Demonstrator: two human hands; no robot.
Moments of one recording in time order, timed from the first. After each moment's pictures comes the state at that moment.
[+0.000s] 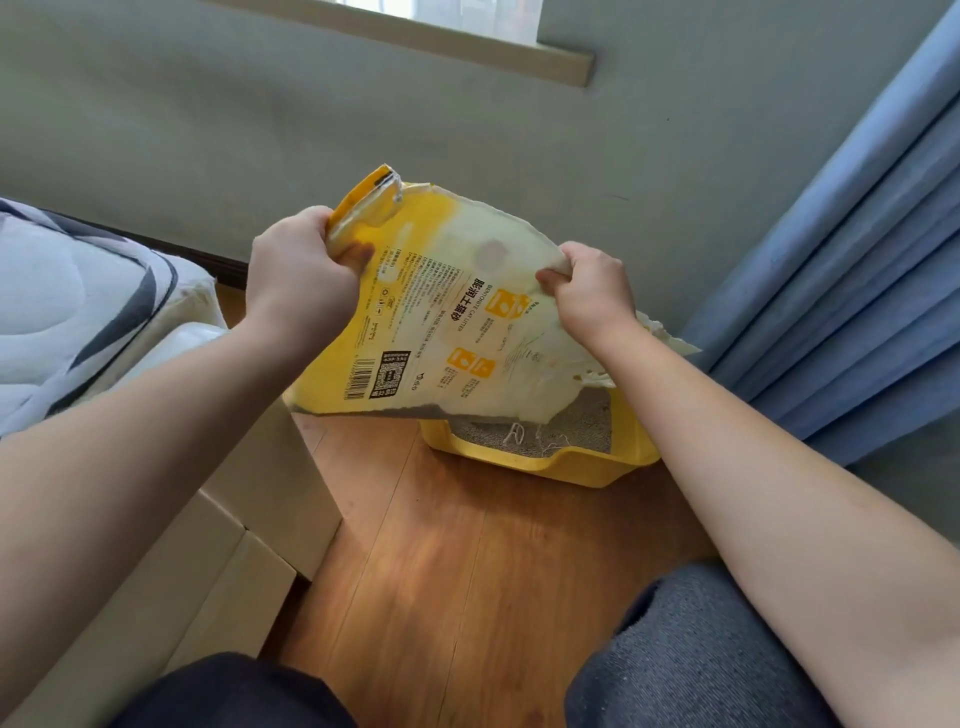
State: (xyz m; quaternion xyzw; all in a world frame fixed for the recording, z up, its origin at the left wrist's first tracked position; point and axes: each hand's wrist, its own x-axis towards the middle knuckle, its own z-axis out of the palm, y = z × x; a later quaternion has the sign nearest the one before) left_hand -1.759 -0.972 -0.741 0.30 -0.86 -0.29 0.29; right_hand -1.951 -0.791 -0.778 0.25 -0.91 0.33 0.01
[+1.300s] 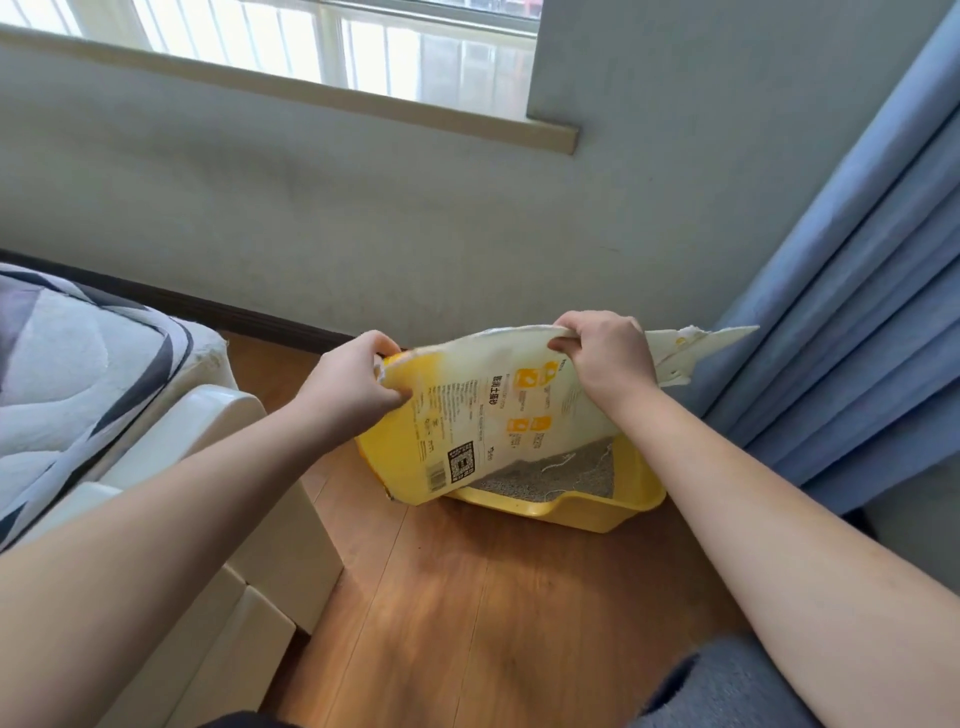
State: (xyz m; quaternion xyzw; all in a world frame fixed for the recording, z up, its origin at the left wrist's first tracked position) left_hand -1.768 -0.962 -0.771 0.29 -0.90 -0.31 0.08; right_hand -1.951 -0.761 -0.772 0.36 -0.90 0.20 0.12
